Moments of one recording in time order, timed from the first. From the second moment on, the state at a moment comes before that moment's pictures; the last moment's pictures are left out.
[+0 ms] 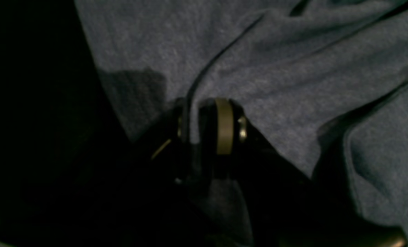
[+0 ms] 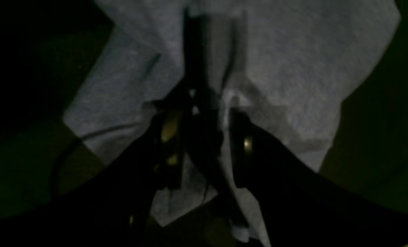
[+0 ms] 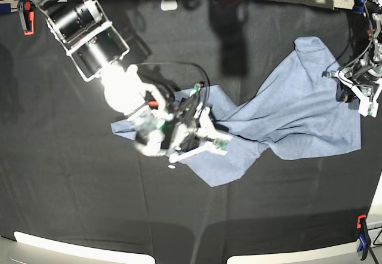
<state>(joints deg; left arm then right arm) 7.9 -24.7 -17.4 74.3 -22.4 -27.7 27.7 24.1 10.6 -37.8 80.4 6.3 39.6 -56.0</state>
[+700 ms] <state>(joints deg) 7.9 -24.7 -17.4 74.3 -22.4 -27.7 27.7 25.5 10.3 -37.2 77.4 -4.2 24.7 -43.3</state>
